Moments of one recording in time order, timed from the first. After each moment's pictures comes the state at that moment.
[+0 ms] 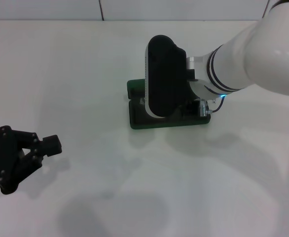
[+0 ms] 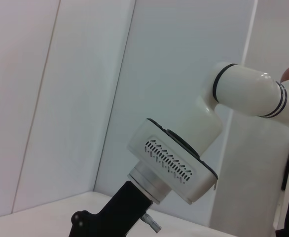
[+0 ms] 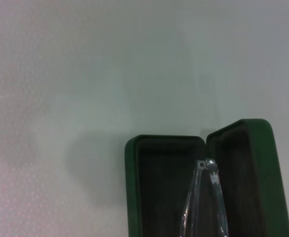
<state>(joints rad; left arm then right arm) -0.47 -1.84 2.84 -0.18 -0.33 2.04 -0.87 0.86 2.03 -2.09 -1.26 -2.74 -1.09 2.53</state>
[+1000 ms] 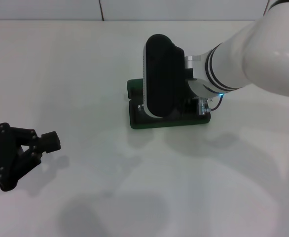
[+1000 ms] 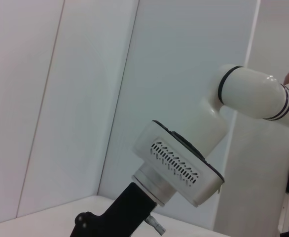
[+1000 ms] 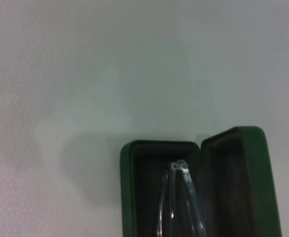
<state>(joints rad) -0.47 -1.84 2.84 -0.19 -0.35 2.04 -0.87 0.86 2.03 -2.10 -1.28 -2.76 -1.10 2.53</state>
